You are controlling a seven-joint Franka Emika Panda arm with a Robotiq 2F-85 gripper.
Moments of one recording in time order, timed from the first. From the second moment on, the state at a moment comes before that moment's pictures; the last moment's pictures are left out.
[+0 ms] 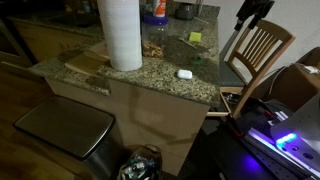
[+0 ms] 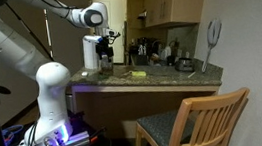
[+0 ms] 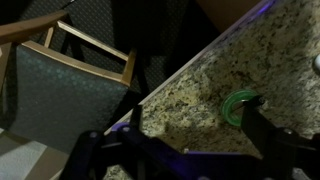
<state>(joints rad) 0.06 -0.71 0.04 -2.61 0.06 2.04 0.04</state>
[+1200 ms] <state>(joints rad) 0.02 -0.18 0.17 -2.44 -0.02 2.46 0.48</state>
